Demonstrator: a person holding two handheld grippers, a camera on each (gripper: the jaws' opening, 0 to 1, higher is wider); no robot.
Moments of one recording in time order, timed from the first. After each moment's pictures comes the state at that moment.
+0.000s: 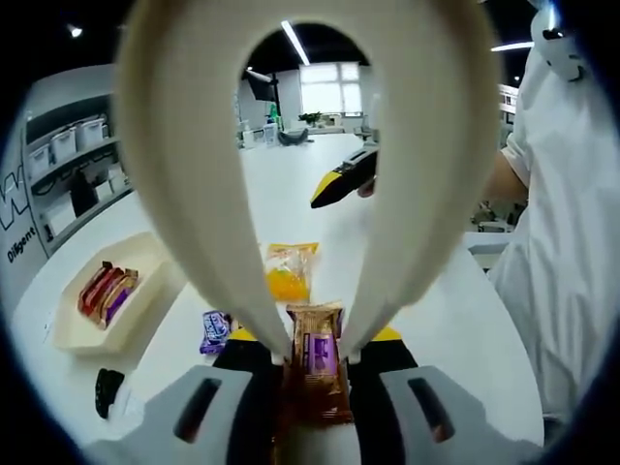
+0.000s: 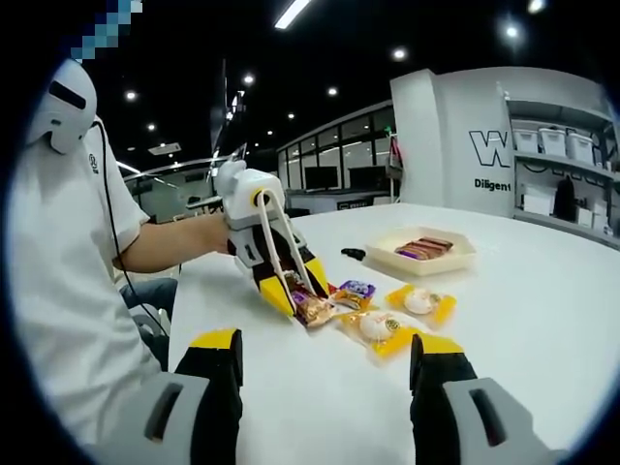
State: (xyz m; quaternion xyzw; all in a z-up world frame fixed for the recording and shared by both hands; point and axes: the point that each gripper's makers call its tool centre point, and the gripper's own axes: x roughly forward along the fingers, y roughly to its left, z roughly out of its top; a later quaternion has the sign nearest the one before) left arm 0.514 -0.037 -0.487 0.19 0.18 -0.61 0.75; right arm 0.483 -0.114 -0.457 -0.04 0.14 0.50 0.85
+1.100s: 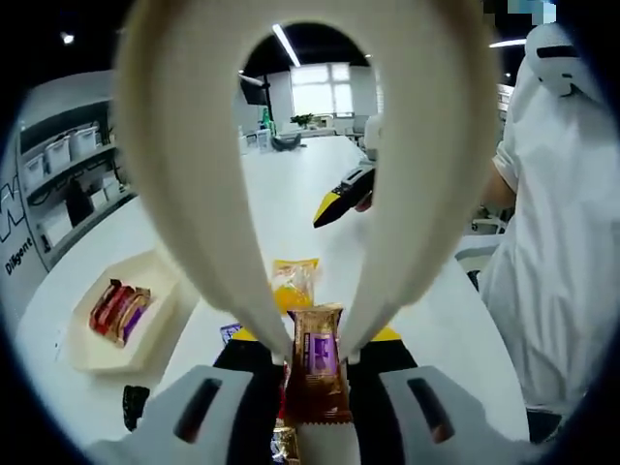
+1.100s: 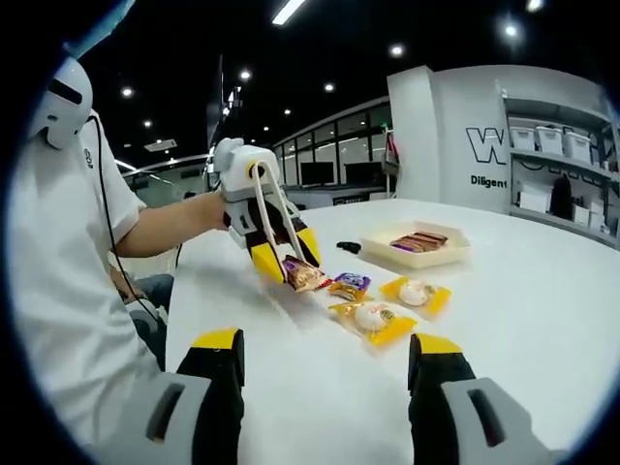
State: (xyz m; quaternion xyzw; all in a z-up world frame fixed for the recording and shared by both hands) left arm 0.515 -0.030 -0.457 0.20 0.17 -0.62 0.74; right arm 0.482 -0.121 -0.462 -0.05 0.15 0.49 0.86
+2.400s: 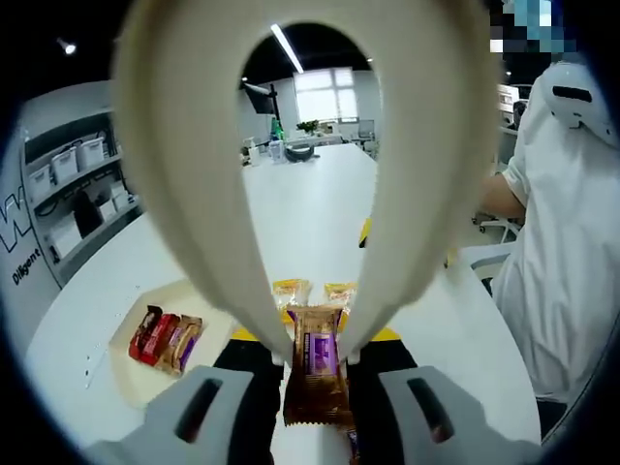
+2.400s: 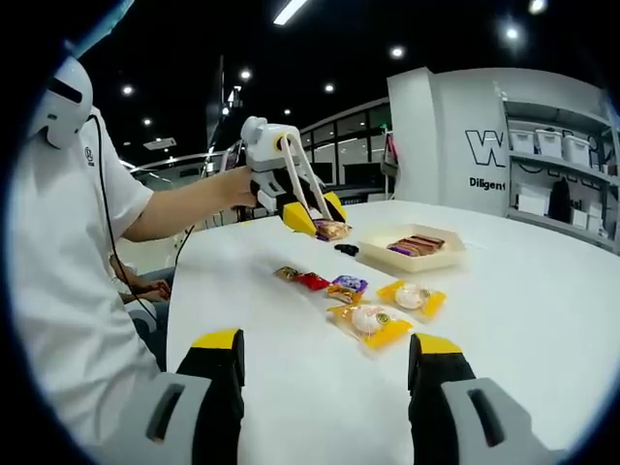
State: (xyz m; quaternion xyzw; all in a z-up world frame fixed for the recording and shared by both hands) left arm 0.567 -0.022 -0.414 0.21 0.15 -0.61 0.75; right arm 0.482 -0.125 -0.456 -0.05 0.14 0.49 0.86
